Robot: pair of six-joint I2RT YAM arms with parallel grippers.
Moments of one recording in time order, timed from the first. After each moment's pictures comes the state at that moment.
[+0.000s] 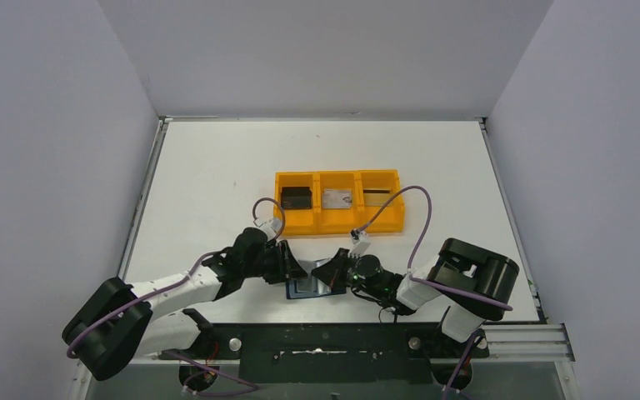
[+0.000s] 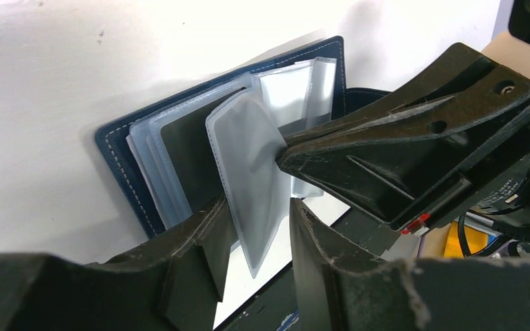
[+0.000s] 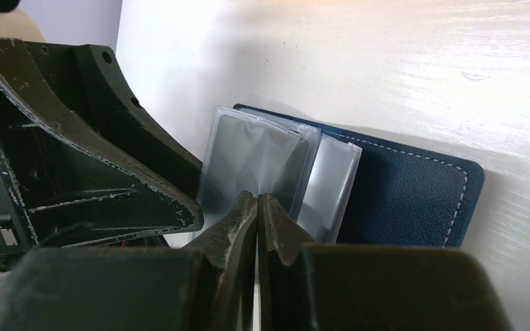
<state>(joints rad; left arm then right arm) -0.71 1.18 0.34 0.12 0.29 -0.91 1.01 1.63 0.26 0.99 0.07 1.02</state>
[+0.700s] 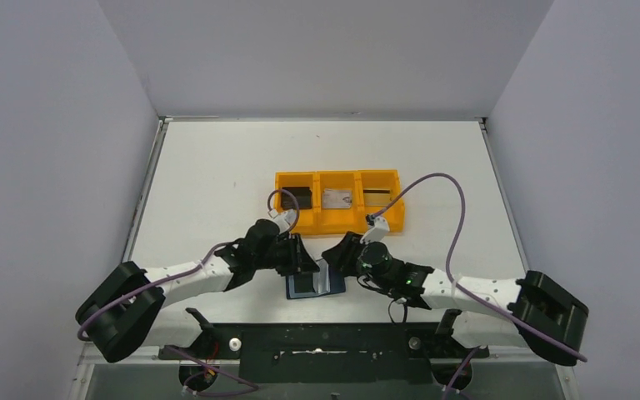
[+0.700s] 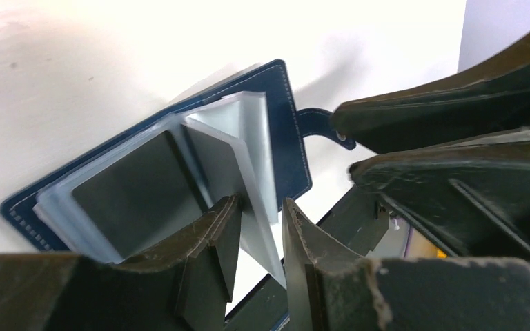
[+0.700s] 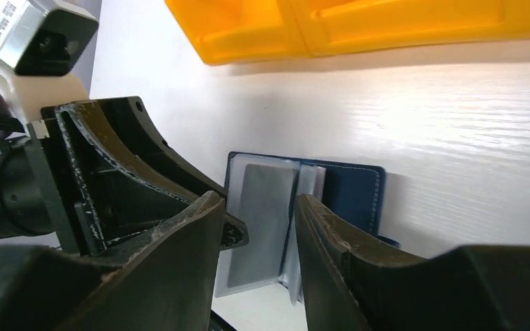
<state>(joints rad) -0.76 1.28 0.44 0.18 0.31 -0.90 1.01 1.21 0.39 0.35 0.25 0.98</state>
